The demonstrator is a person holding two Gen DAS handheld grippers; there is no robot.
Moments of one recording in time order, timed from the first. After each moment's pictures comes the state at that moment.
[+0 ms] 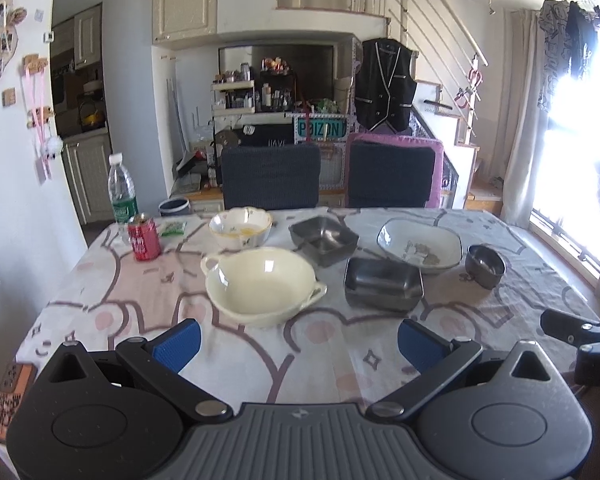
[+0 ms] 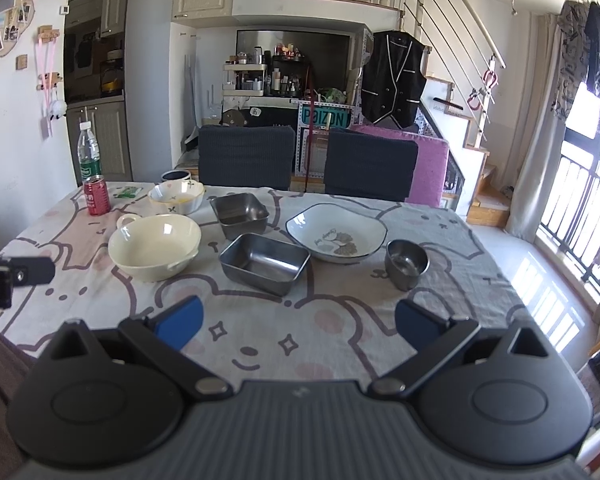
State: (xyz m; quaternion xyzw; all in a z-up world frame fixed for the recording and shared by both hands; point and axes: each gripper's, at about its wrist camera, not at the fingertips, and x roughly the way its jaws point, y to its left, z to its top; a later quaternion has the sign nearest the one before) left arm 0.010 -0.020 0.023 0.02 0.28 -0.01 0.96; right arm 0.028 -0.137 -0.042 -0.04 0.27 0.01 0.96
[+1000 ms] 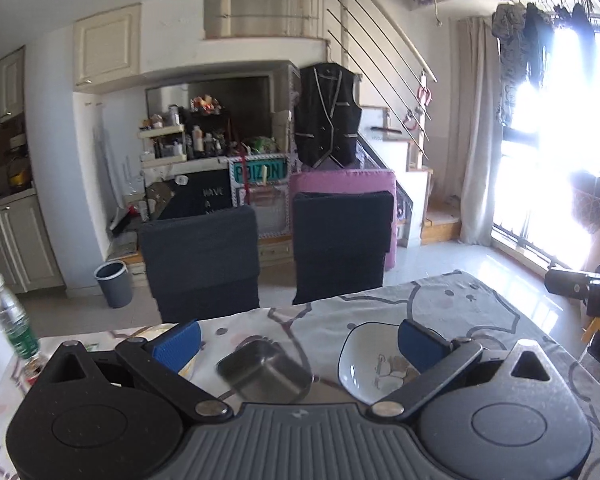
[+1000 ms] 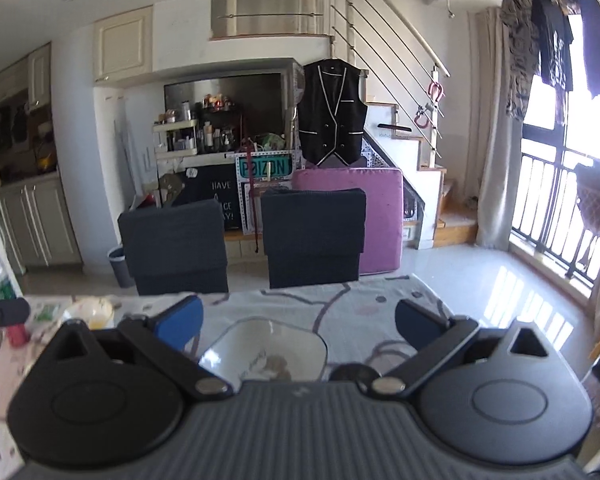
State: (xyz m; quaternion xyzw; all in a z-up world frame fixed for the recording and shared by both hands) left arm 0.265 -0.081 0.057 0.04 0.24 -0.10 0.96; right arm 0.223 -0.258 0.004 0.05 0.22 -0.06 0.97
